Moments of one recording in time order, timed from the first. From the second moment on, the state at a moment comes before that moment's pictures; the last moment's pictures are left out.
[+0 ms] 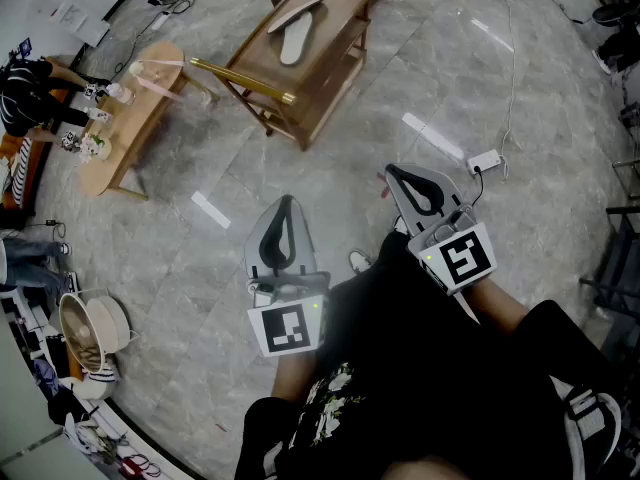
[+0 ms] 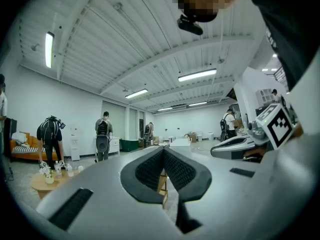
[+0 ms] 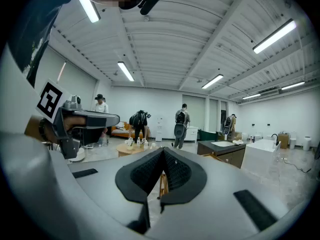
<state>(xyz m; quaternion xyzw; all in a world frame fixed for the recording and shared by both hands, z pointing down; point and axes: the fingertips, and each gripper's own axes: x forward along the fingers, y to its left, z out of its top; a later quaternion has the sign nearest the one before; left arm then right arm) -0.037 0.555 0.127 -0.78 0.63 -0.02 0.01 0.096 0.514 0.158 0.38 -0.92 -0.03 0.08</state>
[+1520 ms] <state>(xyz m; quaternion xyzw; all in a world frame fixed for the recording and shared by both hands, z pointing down) 0.045 0.445 0.123 -0.78 0.62 -0.05 0.00 0.162 0.397 0.145 0.36 -0.93 -0.01 0.03</state>
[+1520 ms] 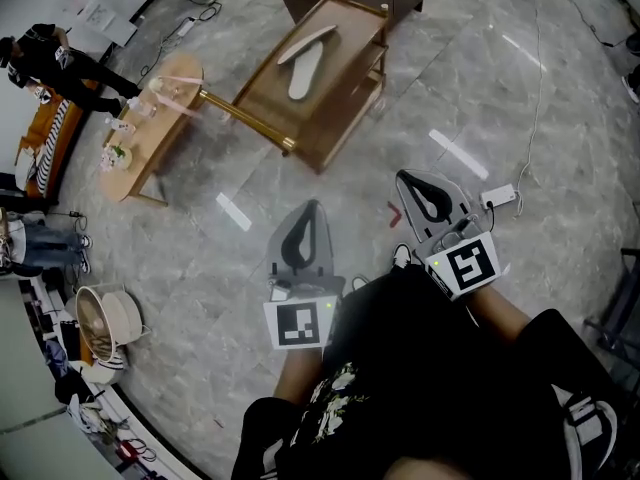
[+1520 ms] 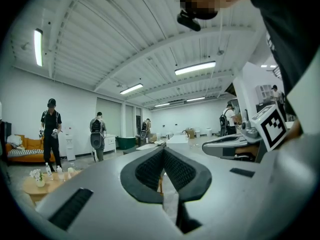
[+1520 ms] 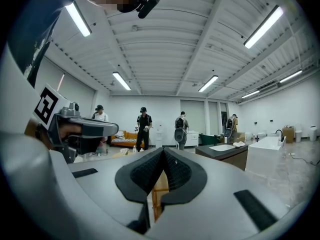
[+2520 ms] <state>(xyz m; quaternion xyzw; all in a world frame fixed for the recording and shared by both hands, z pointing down) 0.096 0.418 0.160 -0.77 0.63 -0.08 -0.04 0.236 0.368 0.186 0.37 -0.93 0.03 0.07</state>
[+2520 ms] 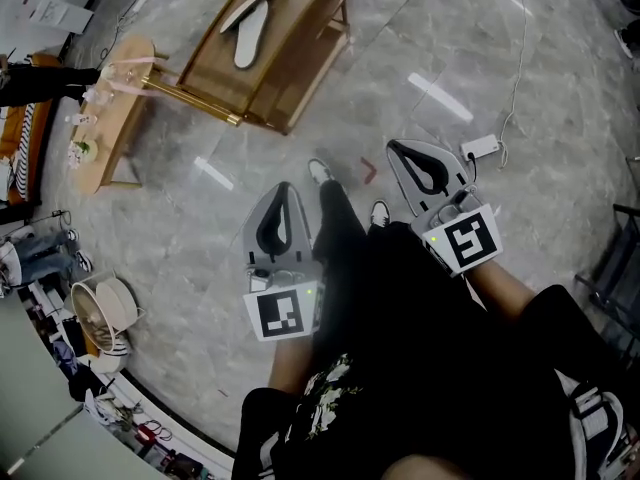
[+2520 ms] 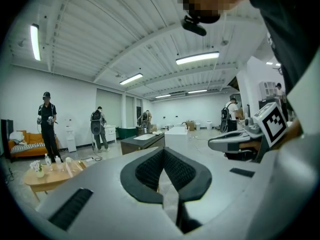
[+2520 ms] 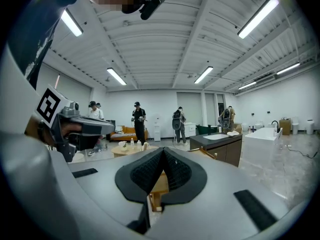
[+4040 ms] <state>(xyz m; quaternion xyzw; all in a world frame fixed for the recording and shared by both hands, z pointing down) 0.014 0.298 0.179 -0.77 0.63 -0.08 -0.08 0.186 0.254 0.213 0.39 -0.91 0.06 0.12</state>
